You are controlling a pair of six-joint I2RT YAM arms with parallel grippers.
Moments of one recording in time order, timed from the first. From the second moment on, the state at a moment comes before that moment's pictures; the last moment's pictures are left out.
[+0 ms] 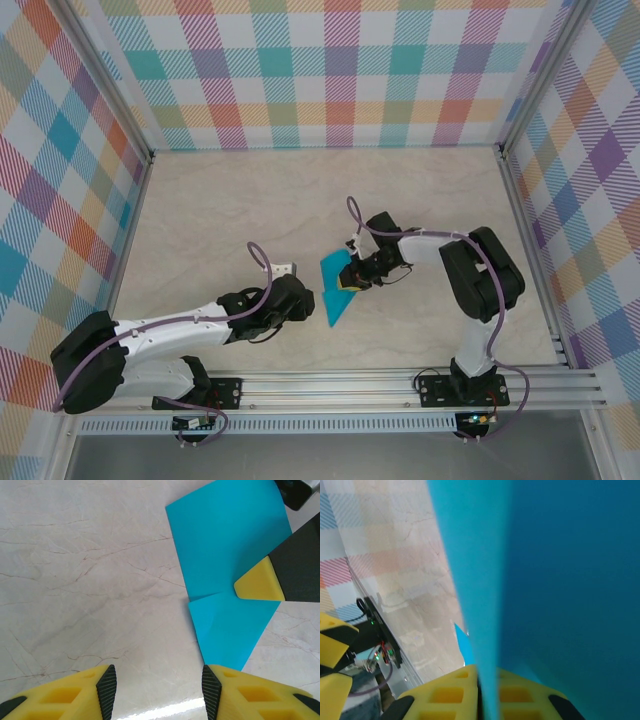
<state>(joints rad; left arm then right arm) -0.99 1.21 0.60 -0.29 -0.30 -0.91 0.49 1.86 0.97 -0.37 -0.84 0.42</state>
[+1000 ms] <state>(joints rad) -0.96 1.09 0.61 -0.37 -0.24 -0.77 0.62 1.77 0.93 -0.17 -0.62 1.05</state>
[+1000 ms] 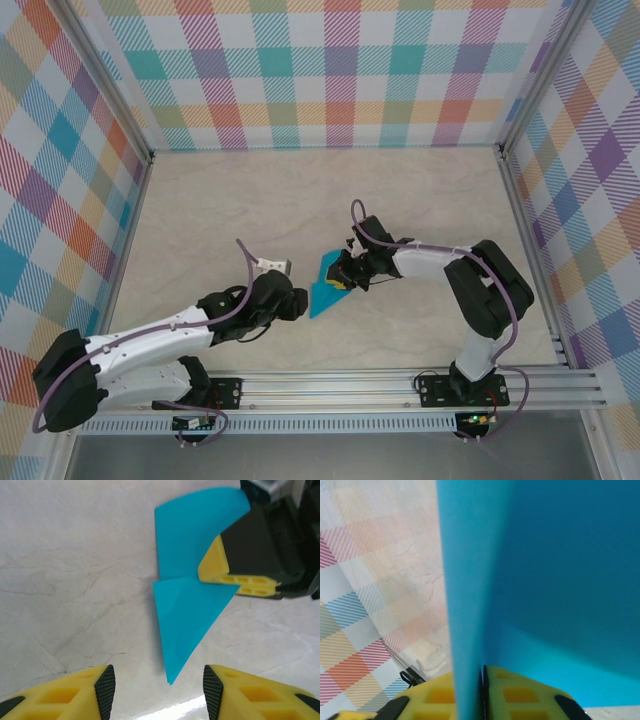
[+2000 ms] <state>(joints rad) -1.13 1.64 0.89 -0.35 -0.50 -0.68 0.54 1.77 0.99 -0.29 -0.71 0.86</state>
